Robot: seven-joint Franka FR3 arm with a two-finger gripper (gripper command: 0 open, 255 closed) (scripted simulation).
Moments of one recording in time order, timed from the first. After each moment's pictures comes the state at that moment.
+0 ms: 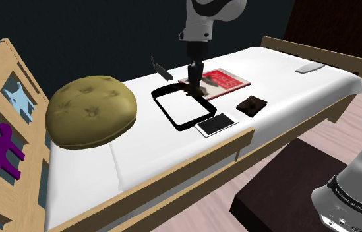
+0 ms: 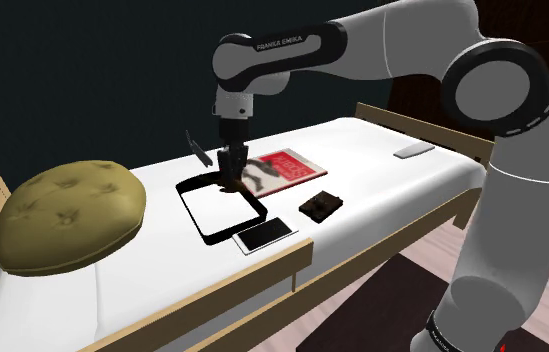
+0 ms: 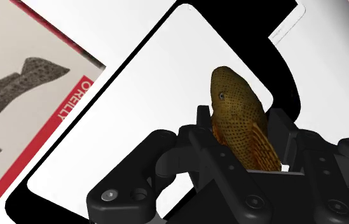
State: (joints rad) arm 0.03 0.14 0.27 -1.70 0.24 1.71 -0.35
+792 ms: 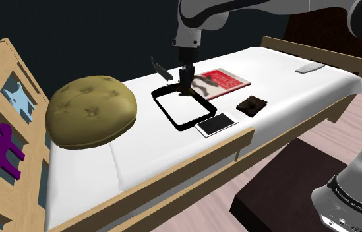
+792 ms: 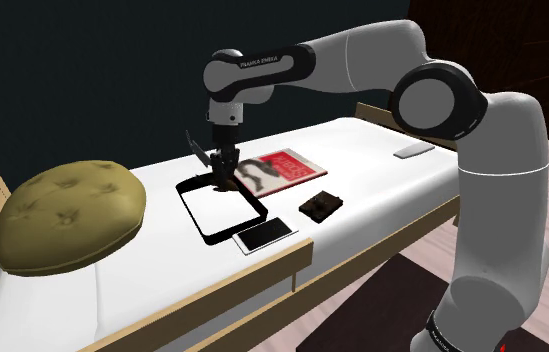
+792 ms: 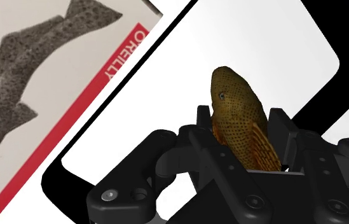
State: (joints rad) arm 0.03 0.36 0.25 -1.49 0.19 1.71 -0.37
